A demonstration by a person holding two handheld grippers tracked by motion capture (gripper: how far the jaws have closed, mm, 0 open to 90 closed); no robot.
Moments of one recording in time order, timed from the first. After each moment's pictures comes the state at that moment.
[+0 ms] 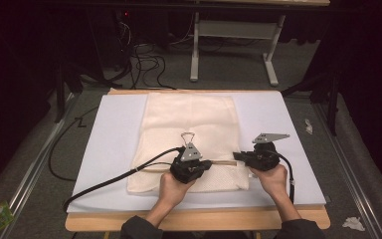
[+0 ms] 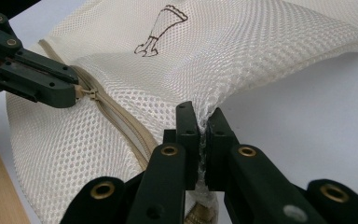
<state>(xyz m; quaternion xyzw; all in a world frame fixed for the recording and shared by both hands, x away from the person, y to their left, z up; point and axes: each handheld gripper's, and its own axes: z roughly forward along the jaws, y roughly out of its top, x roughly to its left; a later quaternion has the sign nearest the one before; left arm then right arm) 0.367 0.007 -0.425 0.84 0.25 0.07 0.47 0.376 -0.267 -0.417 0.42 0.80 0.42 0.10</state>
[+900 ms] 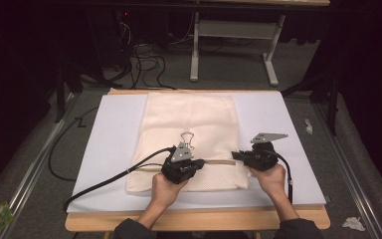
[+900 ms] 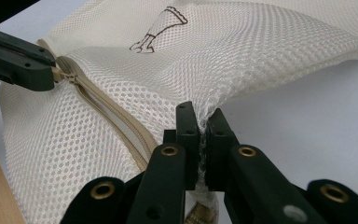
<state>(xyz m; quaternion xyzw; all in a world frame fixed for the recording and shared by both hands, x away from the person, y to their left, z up) 0.362 0.027 -0.417 0.83 0.26 0.09 0.48 0.376 -0.262 -0.416 0.42 0.80 0.42 0.11</state>
